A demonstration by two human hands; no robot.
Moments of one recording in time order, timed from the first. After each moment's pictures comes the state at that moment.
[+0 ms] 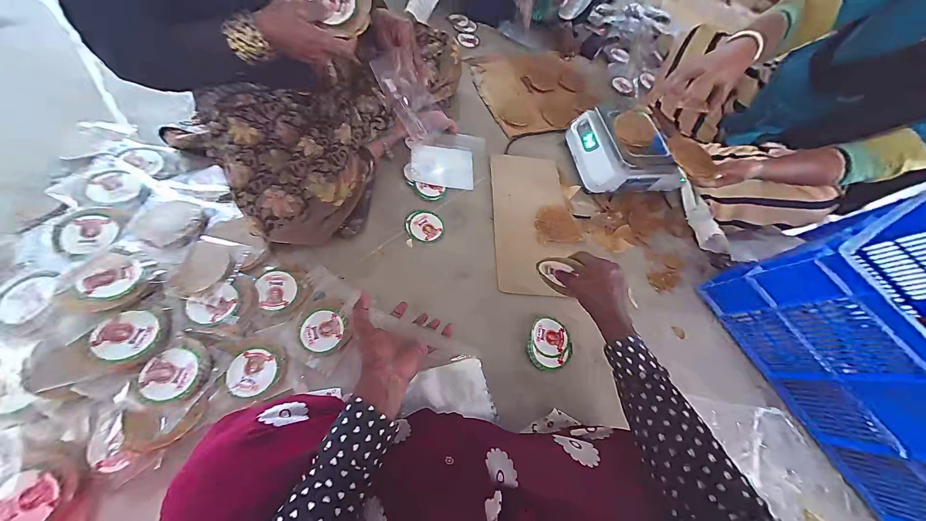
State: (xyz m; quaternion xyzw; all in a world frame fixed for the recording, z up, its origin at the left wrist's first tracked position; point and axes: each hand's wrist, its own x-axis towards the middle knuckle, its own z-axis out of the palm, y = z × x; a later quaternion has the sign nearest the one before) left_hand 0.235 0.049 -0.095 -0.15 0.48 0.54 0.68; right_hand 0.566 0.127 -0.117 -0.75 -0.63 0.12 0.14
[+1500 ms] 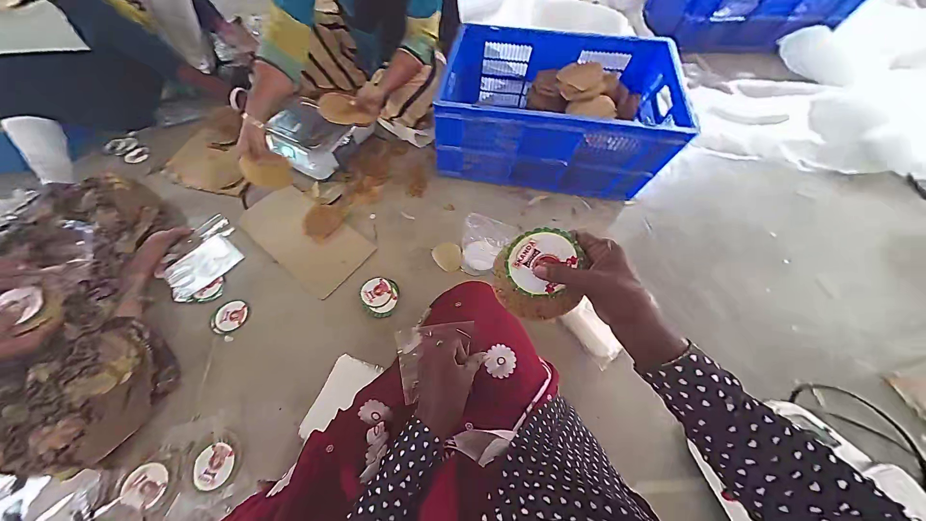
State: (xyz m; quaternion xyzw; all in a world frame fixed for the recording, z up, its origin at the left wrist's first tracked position) left_hand 0.439 -0.166 -0.049 0.85 0.32 0.08 0.41; right_hand 0.655 -0.287 0.024 -0.72 -0.28 0.22 0.60
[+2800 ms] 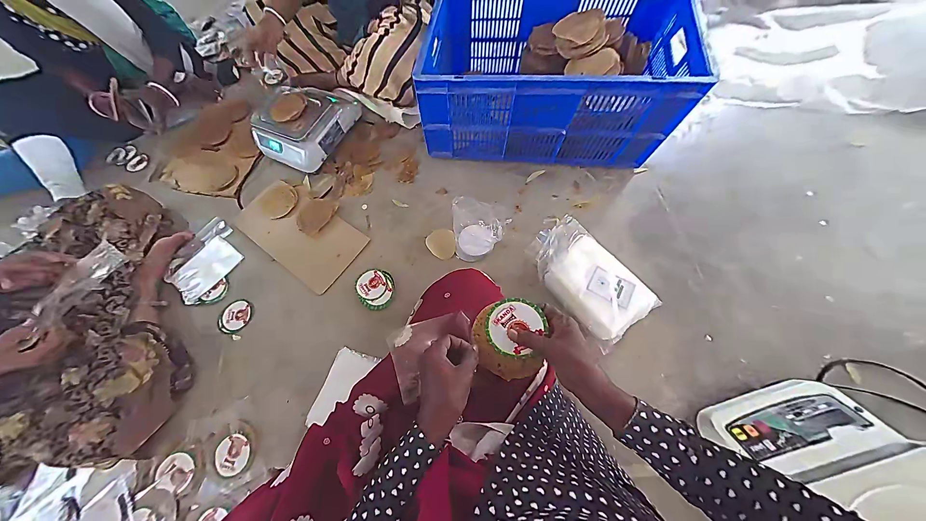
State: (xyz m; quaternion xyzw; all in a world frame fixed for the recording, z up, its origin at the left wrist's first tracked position) left_hand 0.447 -0.192 -0.054 0.73 0.39 0.09 0.56; right_hand 0.588 -0.327 -0.062 -0.69 -0.09 0.34 0.63
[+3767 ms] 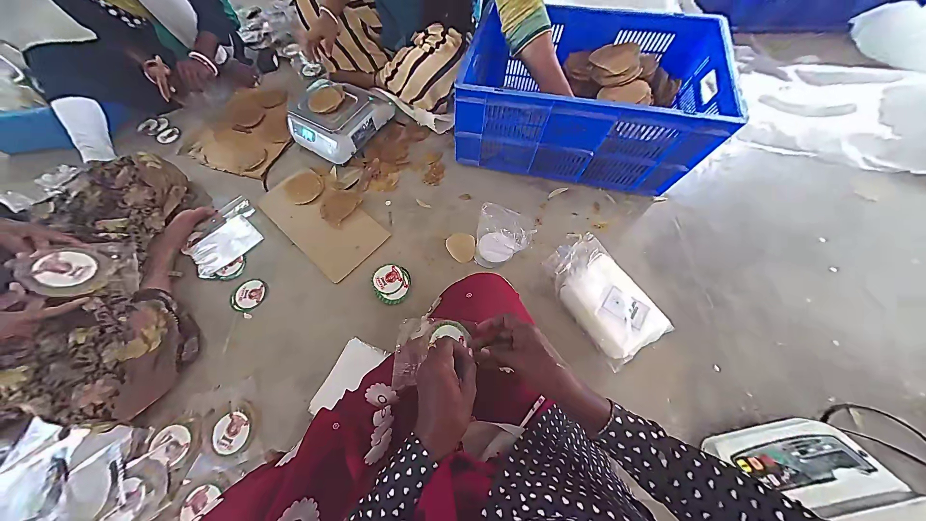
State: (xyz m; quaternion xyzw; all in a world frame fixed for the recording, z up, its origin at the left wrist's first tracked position) left_hand 0.413 -0.187 -0.056 0.82 0.32 0.23 0.41; right_hand 0.558 -0.276 -0.036 -0.67 -0.26 0.48 0.50
